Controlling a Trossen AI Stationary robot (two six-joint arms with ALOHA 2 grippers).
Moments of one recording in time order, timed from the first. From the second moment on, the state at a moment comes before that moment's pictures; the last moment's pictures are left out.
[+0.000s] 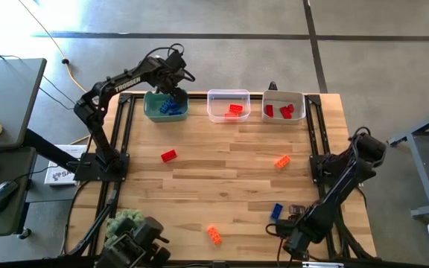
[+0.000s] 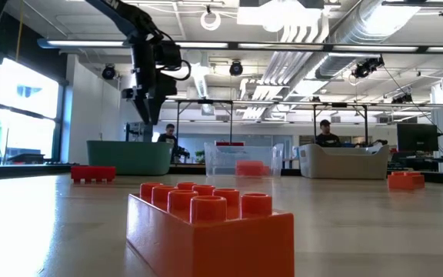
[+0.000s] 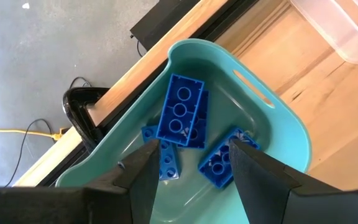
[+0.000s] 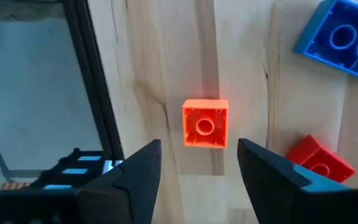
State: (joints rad) left arm 0.94 1.78 1.52 -1.03 -0.14 0.03; right arm 0.92 1.67 1.14 -0.83 -0.12 1.04
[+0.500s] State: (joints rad) left arm 0.92 1.78 1.52 -1.03 -0.15 0.03; right arm 0.92 1.77 1.14 -0.77 -0.11 0.96
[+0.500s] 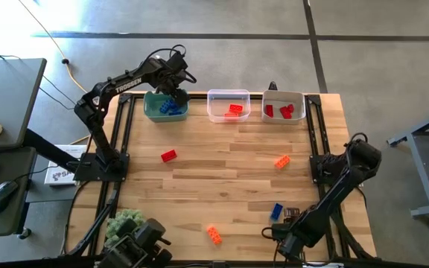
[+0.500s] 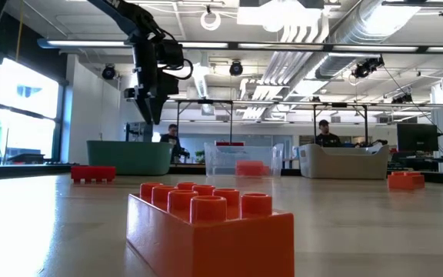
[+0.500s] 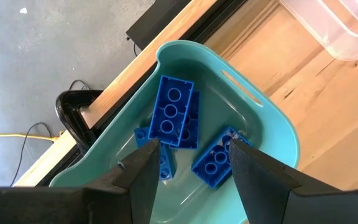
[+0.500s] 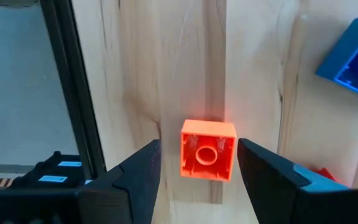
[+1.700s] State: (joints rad) left arm 0.91 1.78 1.52 -1.03 -0.14 0.03; right arm 0.85 1.90 1.22 -0.79 -0.18 1.04
